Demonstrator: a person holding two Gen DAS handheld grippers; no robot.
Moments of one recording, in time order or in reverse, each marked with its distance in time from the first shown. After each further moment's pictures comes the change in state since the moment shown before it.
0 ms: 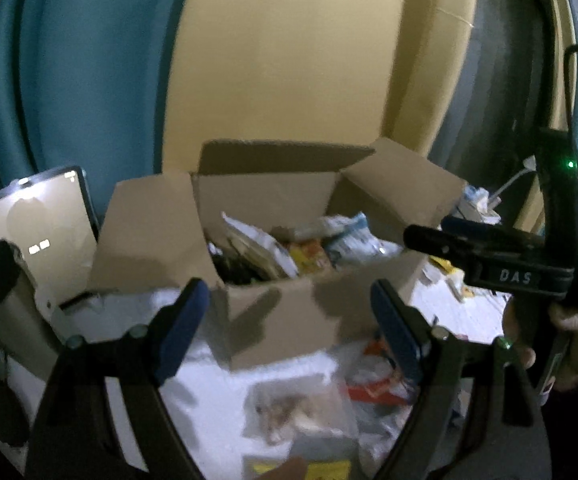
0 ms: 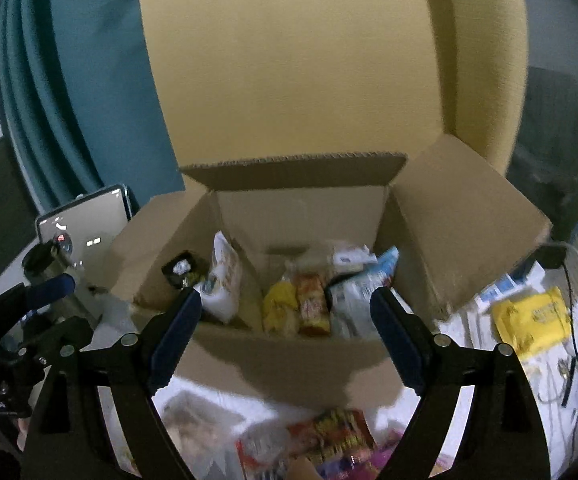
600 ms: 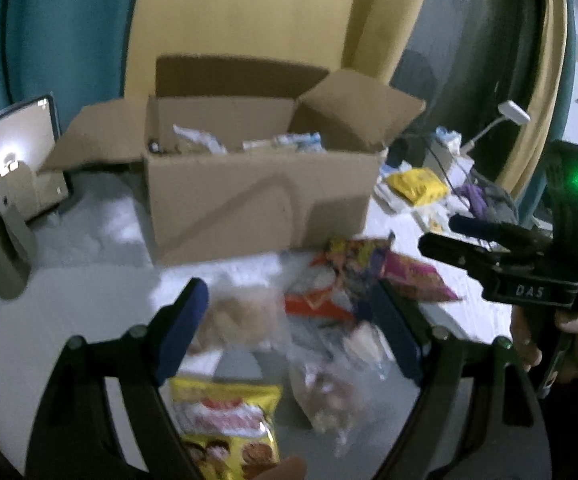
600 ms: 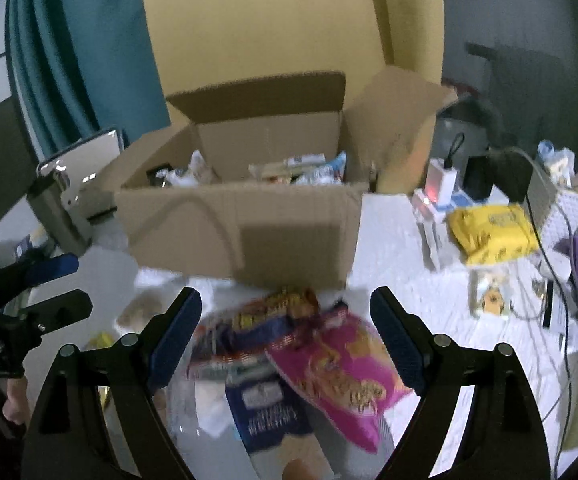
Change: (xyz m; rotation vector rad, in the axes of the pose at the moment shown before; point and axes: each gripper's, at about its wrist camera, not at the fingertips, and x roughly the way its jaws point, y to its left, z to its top) left arm 0.002 -0.052 -0.079 -0.009 0.153 -0.058; right arm -0.047 -0.036 -0.105 0.005 0.097 -0.023
